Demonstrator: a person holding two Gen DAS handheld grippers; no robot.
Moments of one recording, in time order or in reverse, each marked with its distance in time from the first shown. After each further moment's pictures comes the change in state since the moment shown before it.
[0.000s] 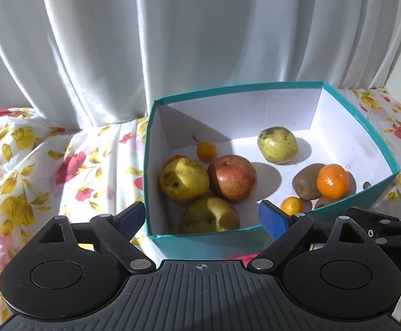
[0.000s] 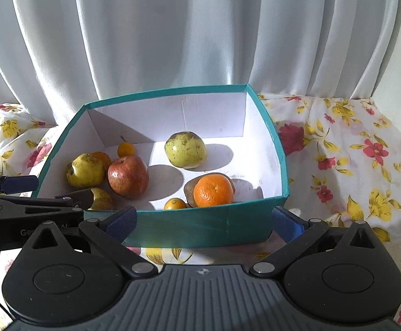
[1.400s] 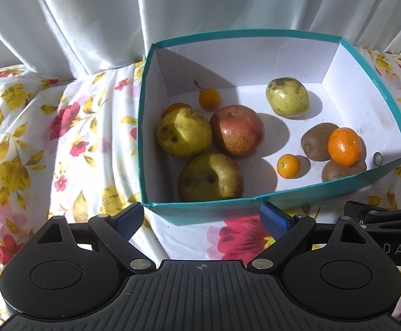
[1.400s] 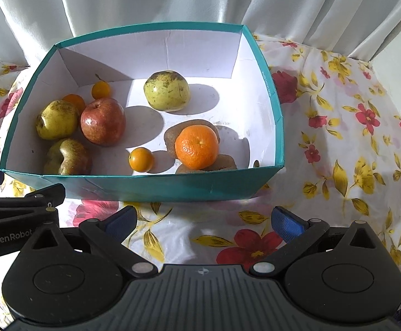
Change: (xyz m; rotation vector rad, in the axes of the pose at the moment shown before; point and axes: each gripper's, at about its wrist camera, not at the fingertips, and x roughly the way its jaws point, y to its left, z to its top) left arm 0.029 0.002 0.010 -0.015 0.291 -0.001; right arm 0.037 0.013 0.026 -0.062 0.349 -0.101
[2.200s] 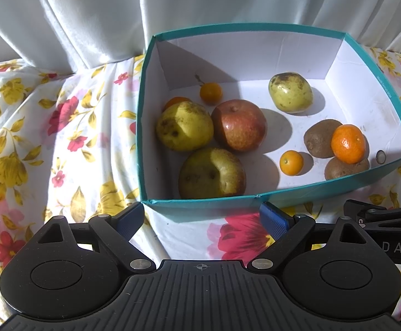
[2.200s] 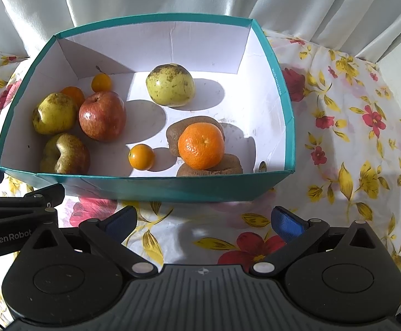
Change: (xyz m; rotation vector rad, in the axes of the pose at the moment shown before) left arm 0.005 0.002 0.000 -0.005 0.013 -0.003; right arm 0.010 0.003 0.002 -0.027 0.018 -0.004
